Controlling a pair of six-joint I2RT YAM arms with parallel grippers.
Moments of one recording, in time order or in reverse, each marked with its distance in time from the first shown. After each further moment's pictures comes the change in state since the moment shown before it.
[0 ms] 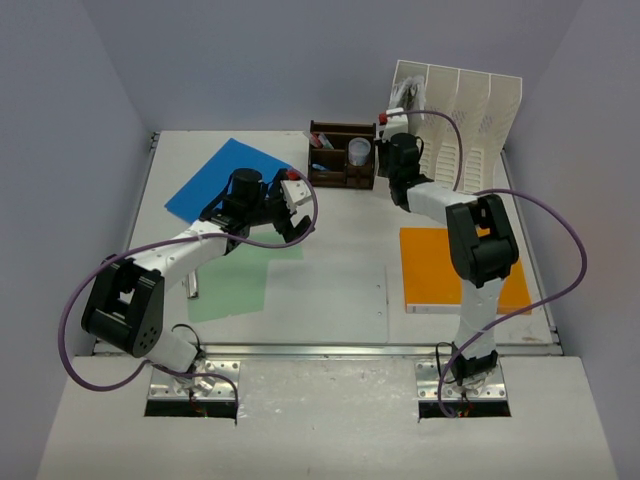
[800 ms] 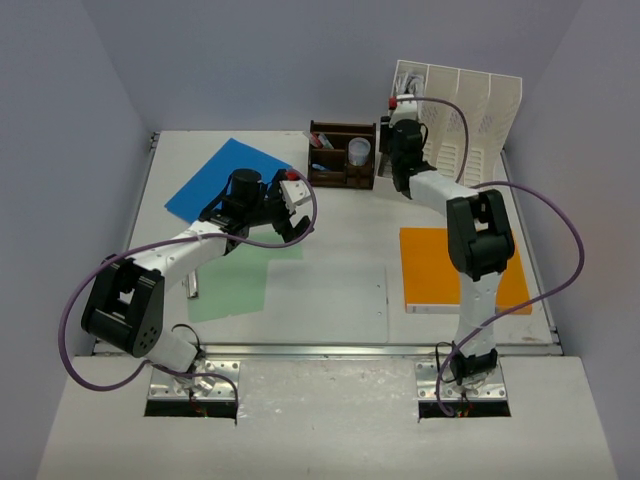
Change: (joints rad) left arm 0.005 0.000 -0.006 0.003 -0.001 -0.003; right arm -0.031 0.071 0.146 -0.034 0.030 0.060
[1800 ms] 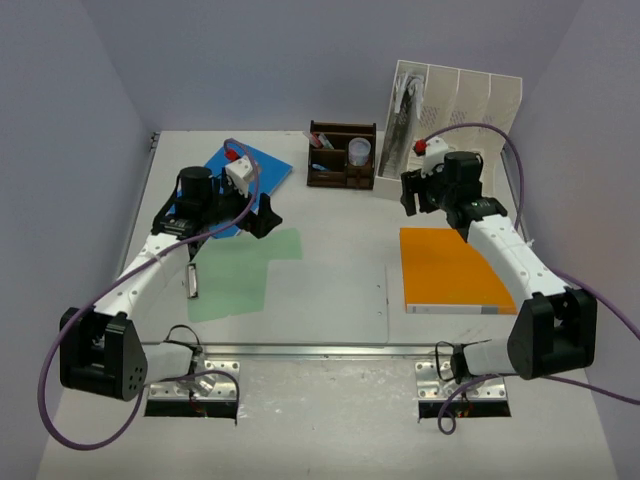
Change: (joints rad) left arm 0.222 -0.215 -0.005 -0.225 -0.003 -0.354; right arm -0.068 -0.738 -0.468 -0.643 -0.384 -0.108
